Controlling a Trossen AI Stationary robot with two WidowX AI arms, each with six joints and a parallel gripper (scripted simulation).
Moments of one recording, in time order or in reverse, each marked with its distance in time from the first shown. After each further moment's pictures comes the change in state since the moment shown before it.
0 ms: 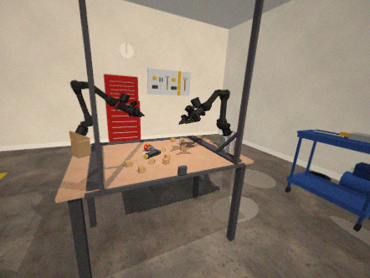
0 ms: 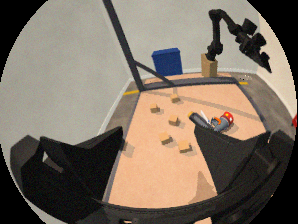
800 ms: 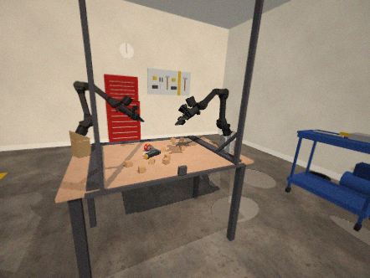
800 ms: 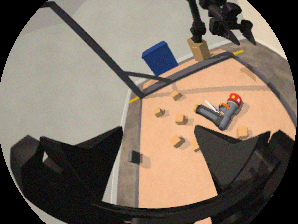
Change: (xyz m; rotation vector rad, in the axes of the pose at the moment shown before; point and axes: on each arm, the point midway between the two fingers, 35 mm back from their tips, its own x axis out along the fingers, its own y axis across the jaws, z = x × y) left arm 0.005 -0.051 -0.044 0.158 0.159 -0.100; right arm 0.022 -0.020 0.022 0.340 0.008 0.008
